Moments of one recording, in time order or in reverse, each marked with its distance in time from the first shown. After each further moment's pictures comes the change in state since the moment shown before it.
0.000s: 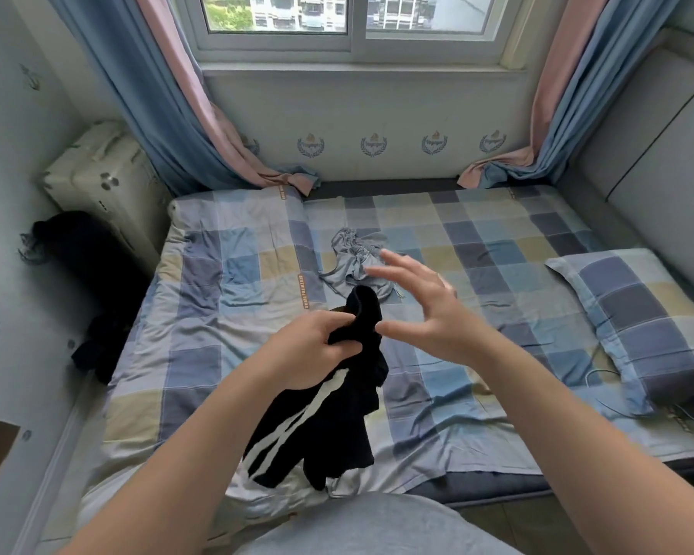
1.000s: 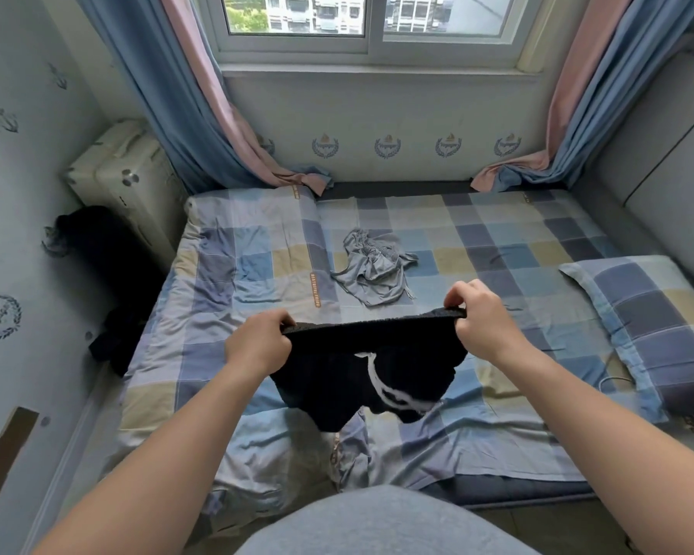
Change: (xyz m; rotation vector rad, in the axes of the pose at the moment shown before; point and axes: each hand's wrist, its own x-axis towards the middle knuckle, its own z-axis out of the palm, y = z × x) left_hand 0.004 -0.113 -0.010 0.381 0.348 -0.492; right_hand 0.005 0.081 0.012 -0.201 0.215 0.322
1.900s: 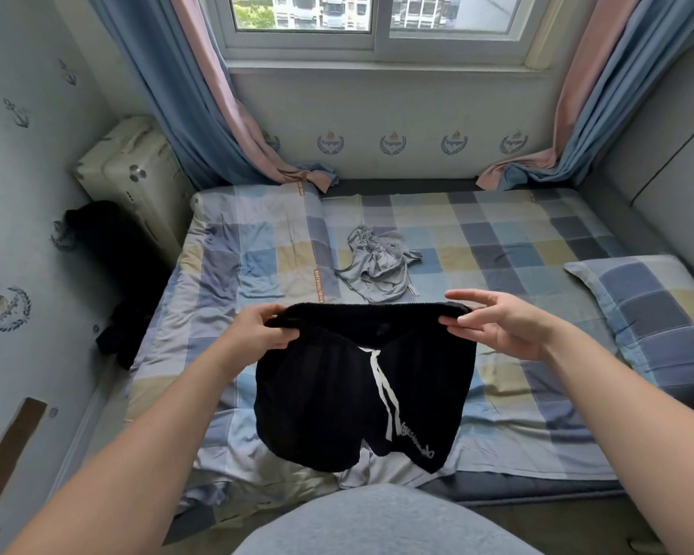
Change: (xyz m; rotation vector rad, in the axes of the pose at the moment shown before) left_hand -0.002 -0.031 -0.010 -0.918 -0.285 0.029; right_hand 0.003 0.031 -0.027 1.272 -0.507 0.498
